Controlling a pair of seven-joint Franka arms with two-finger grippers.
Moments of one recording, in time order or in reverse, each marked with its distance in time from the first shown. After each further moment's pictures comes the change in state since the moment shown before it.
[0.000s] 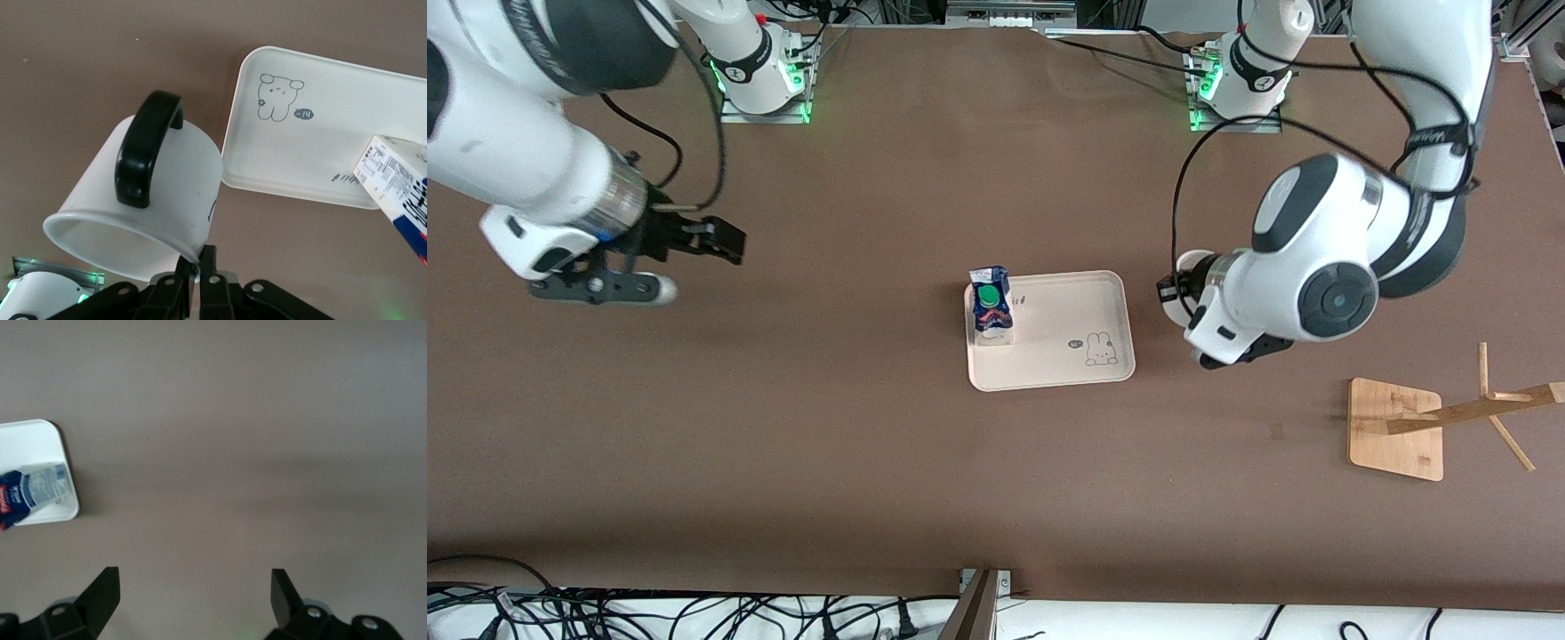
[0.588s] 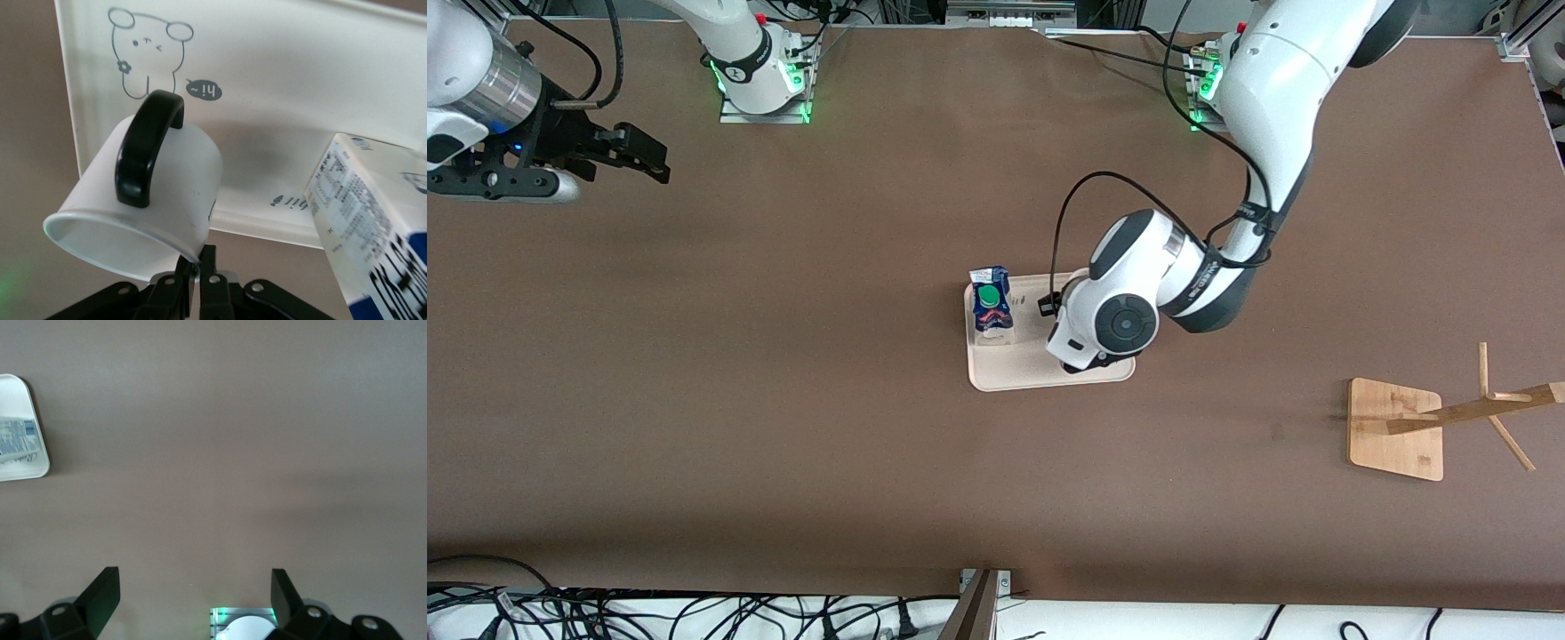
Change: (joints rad) left arm -0.230 0.235 0.001 0.030 0.000 0.229 -0.215; right arm -0.112 -0.322 0.062 -0.346 -0.077 0.039 -0.087
